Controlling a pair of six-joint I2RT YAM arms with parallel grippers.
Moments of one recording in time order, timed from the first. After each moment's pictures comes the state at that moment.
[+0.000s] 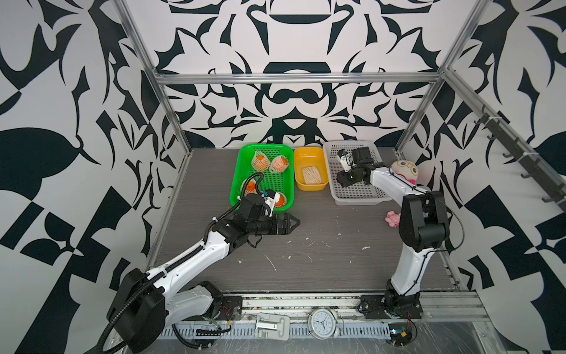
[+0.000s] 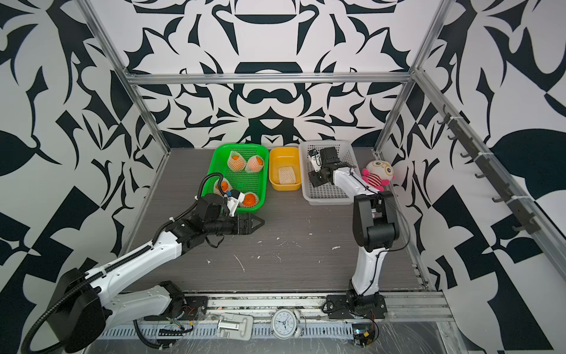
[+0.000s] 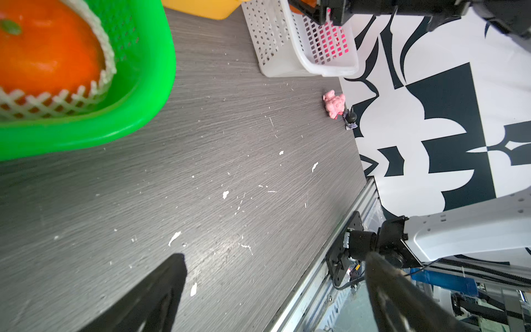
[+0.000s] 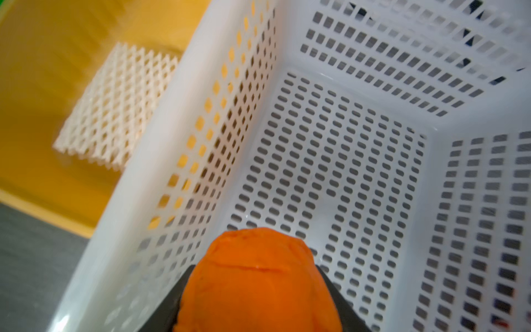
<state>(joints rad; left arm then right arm) -0.66 1.16 0.73 -0.19 0.45 -0.67 0.17 1.96 1.50 -0.48 -0.09 -0.22</state>
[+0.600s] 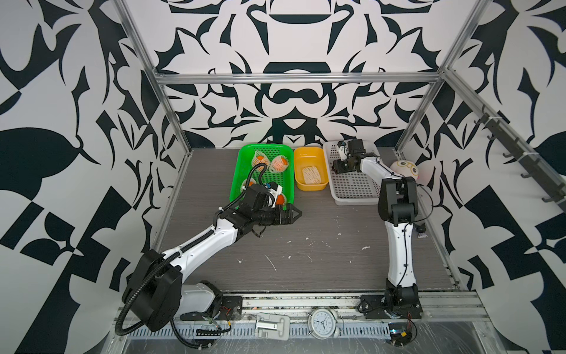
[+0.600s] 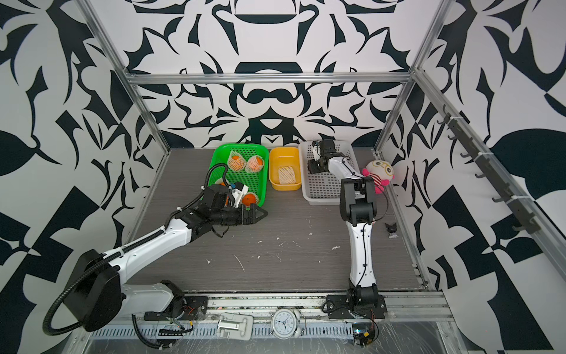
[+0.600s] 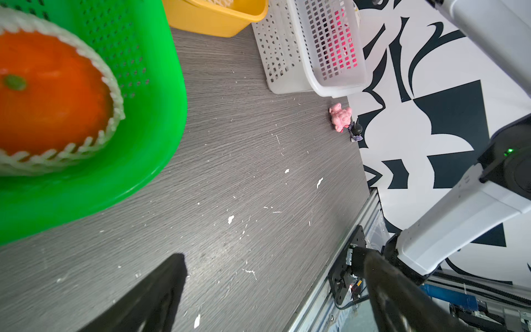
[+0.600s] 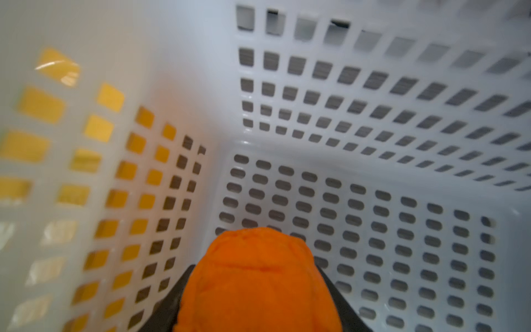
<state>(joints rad) -0.61 1.31 0.82 -0.17 0.49 -0.66 0.11 2.39 1.98 -0.49 -0.16 -0.08</state>
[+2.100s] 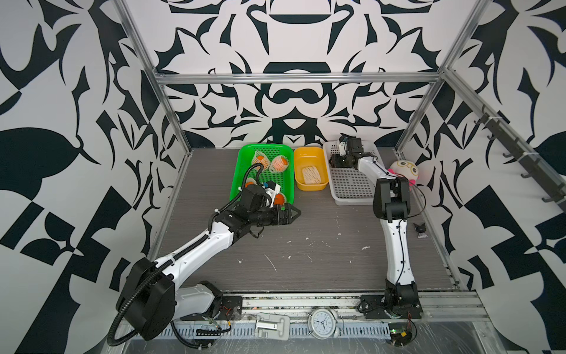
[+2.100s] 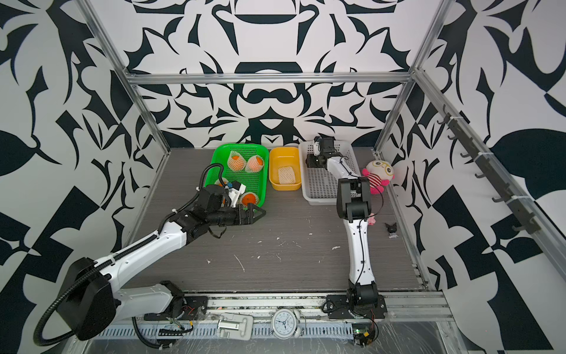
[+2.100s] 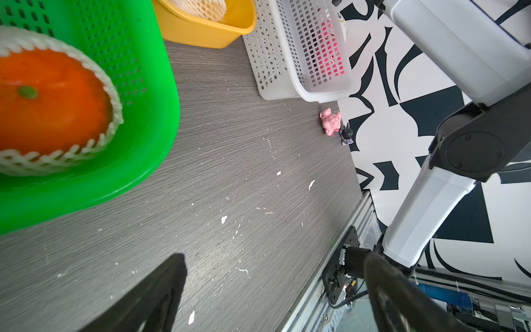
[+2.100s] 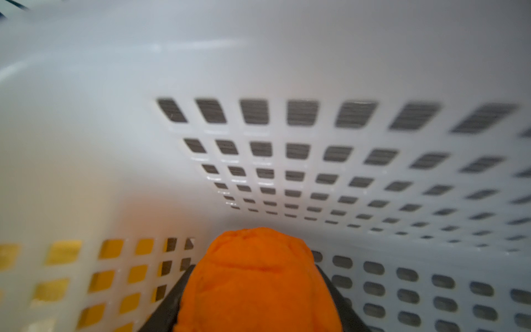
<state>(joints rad) -0.61 1.24 0.81 -0.18 0.49 -0.67 0.11 2.51 2.12 -0.41 -0.21 0.07</state>
